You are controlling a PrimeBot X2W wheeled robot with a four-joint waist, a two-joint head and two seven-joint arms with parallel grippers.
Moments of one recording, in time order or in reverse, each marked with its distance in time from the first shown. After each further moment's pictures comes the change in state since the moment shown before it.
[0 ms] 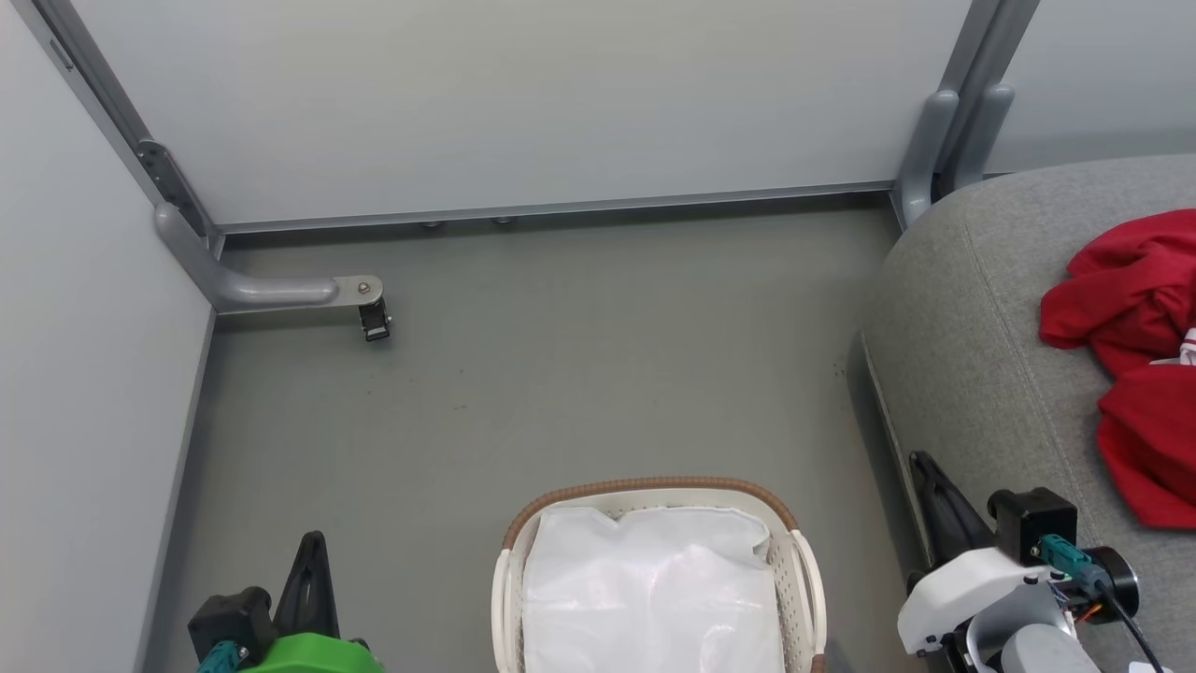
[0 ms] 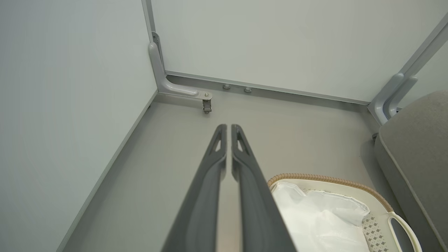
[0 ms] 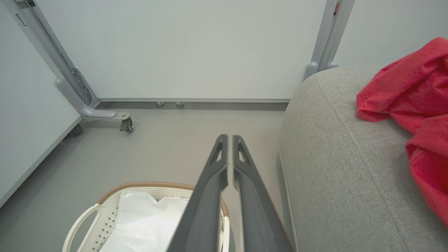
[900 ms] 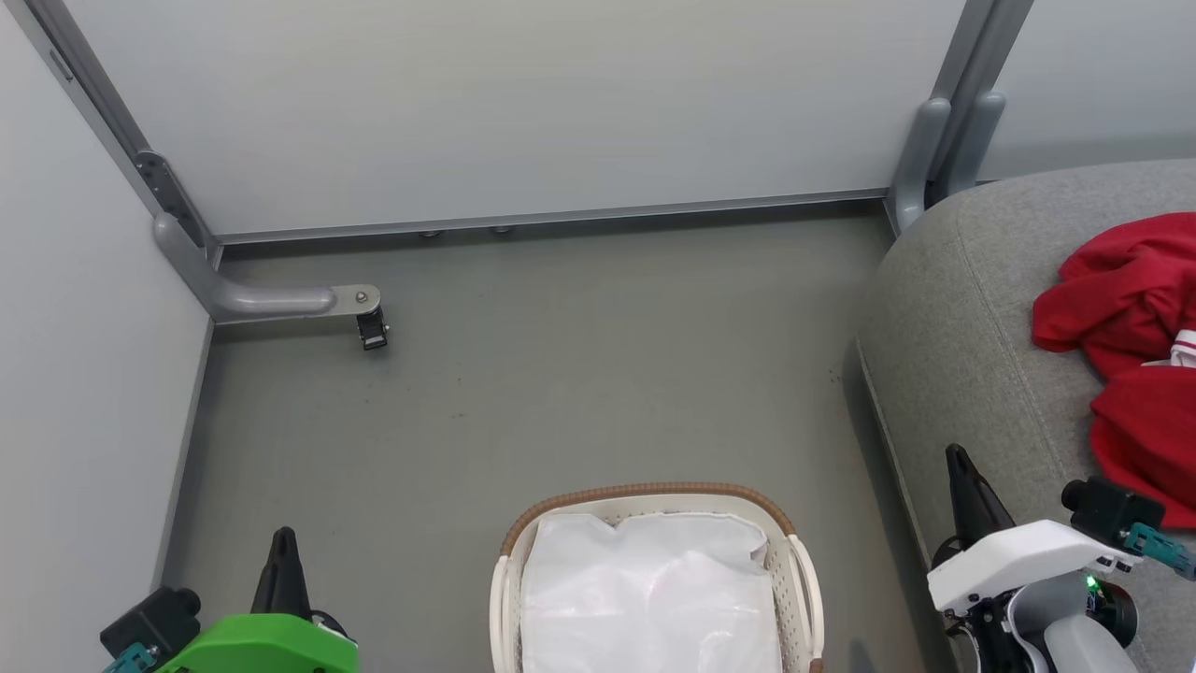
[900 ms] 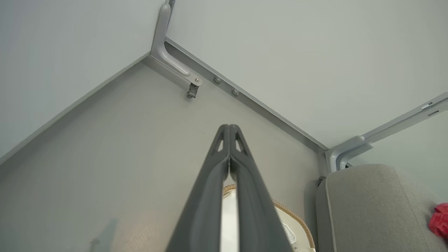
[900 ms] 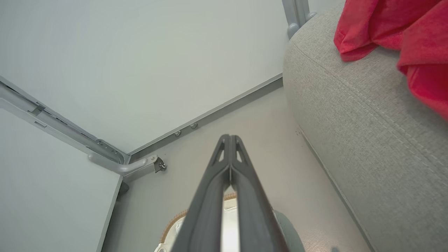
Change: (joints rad) left arm -0.006 -0.001 0.044 -0.053 -0.431 -0.024 0.123; right arm 0.007 0.010 -0.049 -0.046 0.463 0.000 0.123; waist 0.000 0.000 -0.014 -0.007
